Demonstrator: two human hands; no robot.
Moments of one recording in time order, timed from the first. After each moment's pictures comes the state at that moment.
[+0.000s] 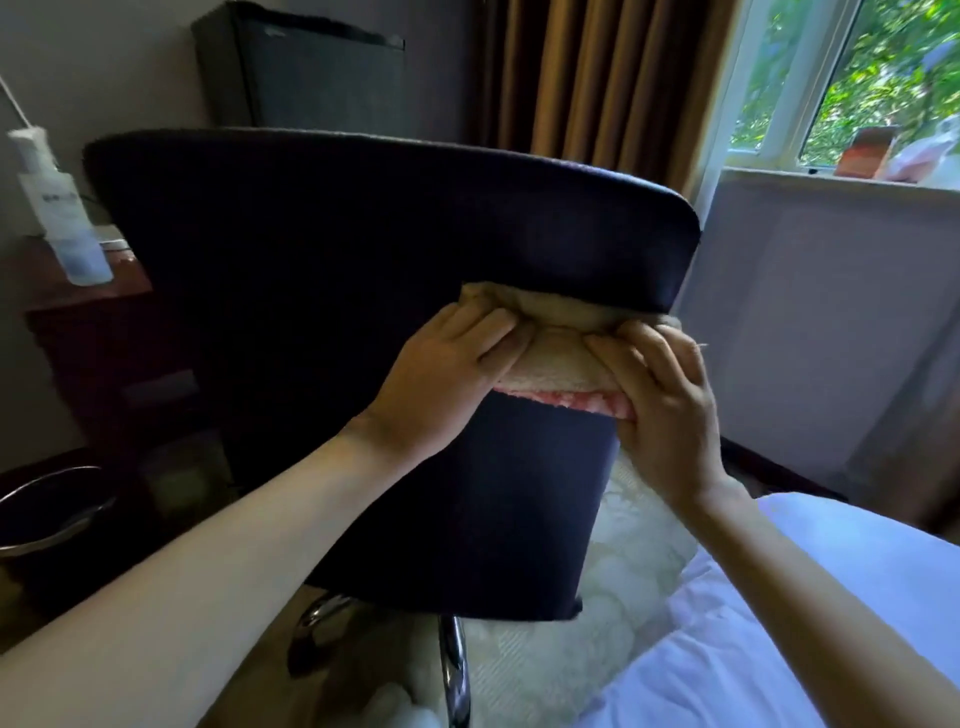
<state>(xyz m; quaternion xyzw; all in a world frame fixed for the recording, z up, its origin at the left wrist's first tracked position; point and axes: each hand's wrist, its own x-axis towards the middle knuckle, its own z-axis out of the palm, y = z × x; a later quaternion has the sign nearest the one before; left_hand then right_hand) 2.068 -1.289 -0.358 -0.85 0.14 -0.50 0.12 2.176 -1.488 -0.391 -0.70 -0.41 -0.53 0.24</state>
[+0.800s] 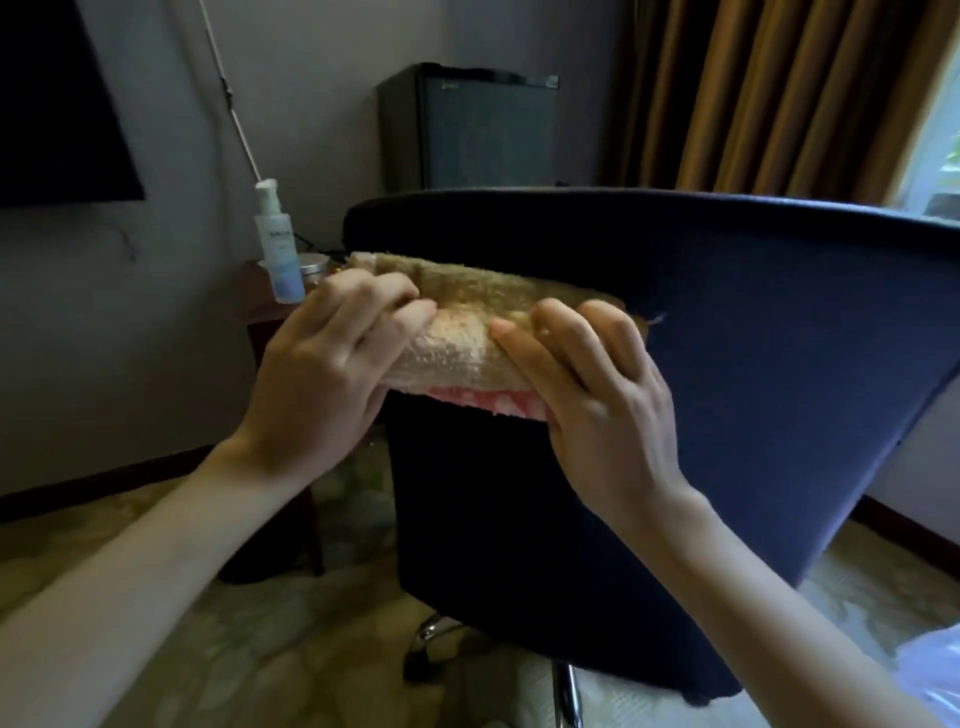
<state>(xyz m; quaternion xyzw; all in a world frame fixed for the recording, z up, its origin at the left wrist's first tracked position) 1.899 -1.168 -0.317 -0.84 -0.04 -0.50 0.21 2.052 -1.328 -0.341 -0.58 -0.53 -0.55 0.29</state>
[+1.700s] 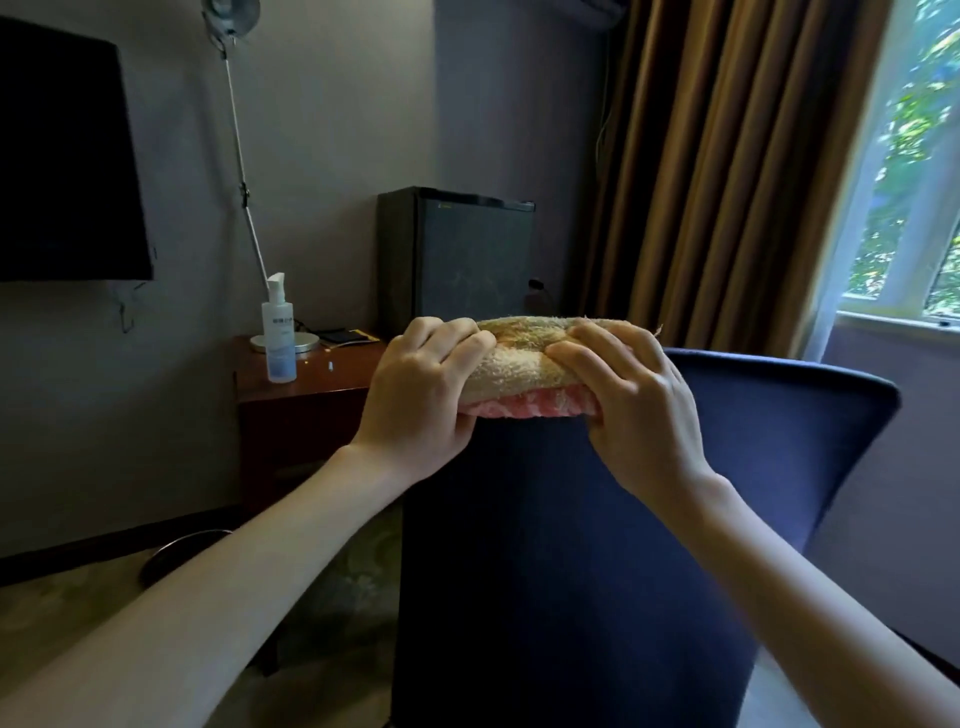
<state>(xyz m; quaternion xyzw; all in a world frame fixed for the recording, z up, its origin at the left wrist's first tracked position) 1.935 -1.189 -0.253 -0.87 -0.08 -0.47 0.09 2.076 -1.349 -0.248 -0.64 -0.53 -0.50 0.24</state>
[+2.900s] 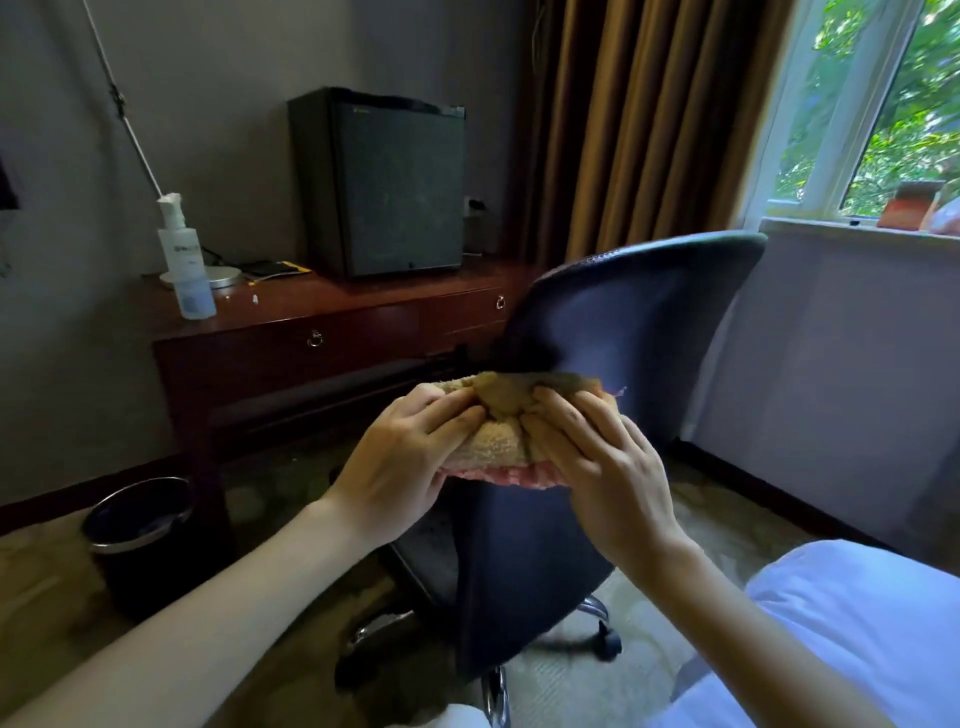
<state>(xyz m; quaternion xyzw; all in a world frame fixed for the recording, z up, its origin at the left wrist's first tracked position) 1.949 -1.249 -0.365 -0.93 0.06 -0.37 0.01 2.074 -1.436 -0.376 -0.69 -0.51 -0.49 0.17</state>
